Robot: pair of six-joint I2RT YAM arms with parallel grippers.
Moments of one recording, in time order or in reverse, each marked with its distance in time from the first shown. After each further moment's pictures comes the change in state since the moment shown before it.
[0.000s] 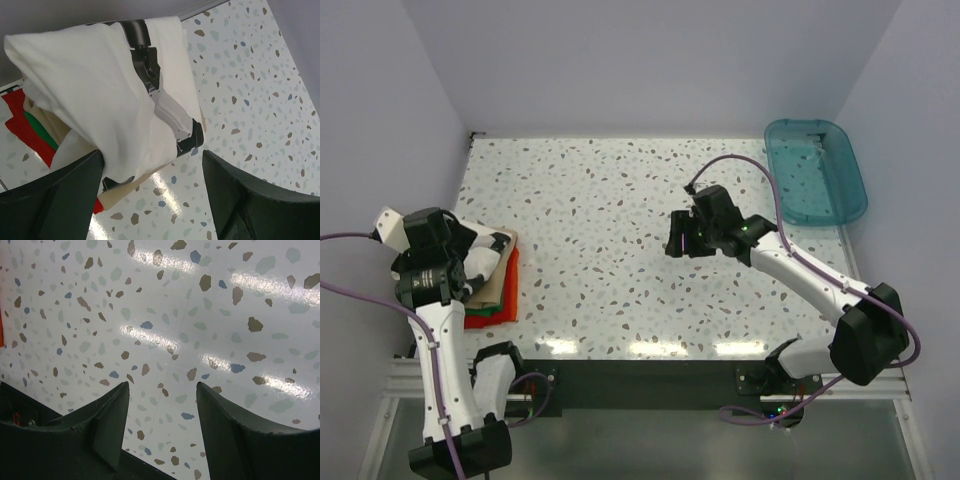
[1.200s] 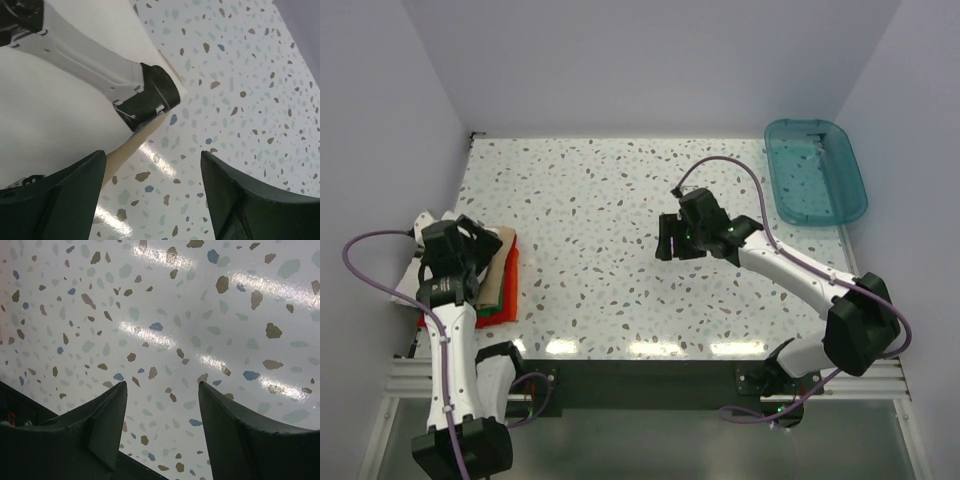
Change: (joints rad) left arm -0.003 -0.018 -0.252 0.233 0.276 0.072; right arm 0.068 0.073 0.027 0.028 0.030 0.010
